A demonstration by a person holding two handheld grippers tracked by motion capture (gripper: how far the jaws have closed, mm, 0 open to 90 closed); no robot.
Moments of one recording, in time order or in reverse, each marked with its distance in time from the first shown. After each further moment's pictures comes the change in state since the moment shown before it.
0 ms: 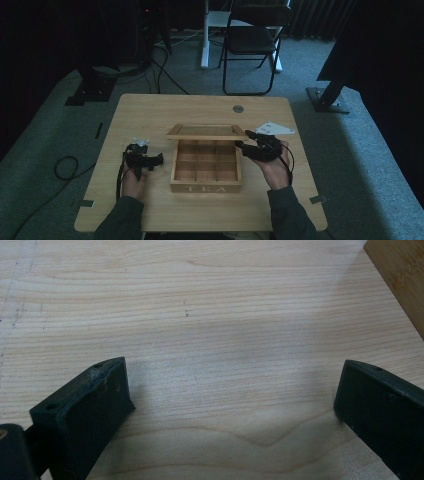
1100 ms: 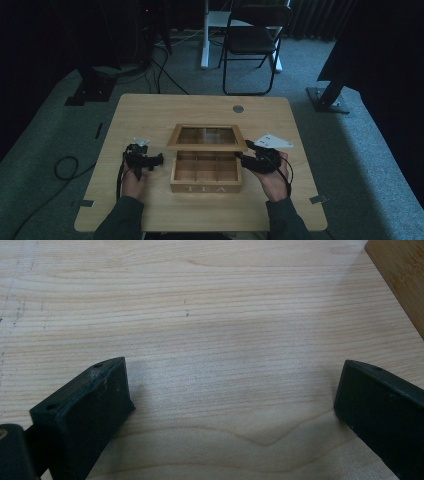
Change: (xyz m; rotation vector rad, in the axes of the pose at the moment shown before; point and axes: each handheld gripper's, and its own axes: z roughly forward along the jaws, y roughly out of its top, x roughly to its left) left arm 0.000 0.000 0.000 0.000 0.004 -0.003; right arm 0.015 -0.026 -0.005 0.001 -0.023 -0.003
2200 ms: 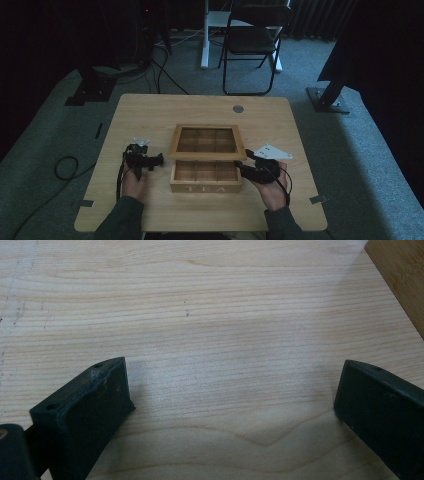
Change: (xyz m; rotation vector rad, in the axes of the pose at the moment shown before) left arm 0.000 0.000 0.000 0.003 0.000 0.004; right arm 0.010 -0.026 -0.002 0.002 0.006 0.022
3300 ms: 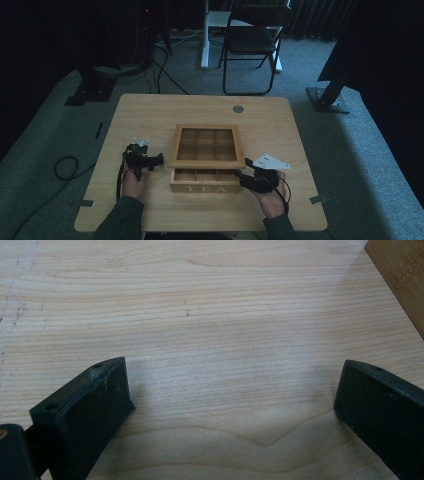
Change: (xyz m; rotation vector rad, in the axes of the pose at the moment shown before) left arm 0.000 0.000 0.000 0.000 0.000 -0.001; right arm 0.007 -0.029 0.002 0.011 0.010 0.003
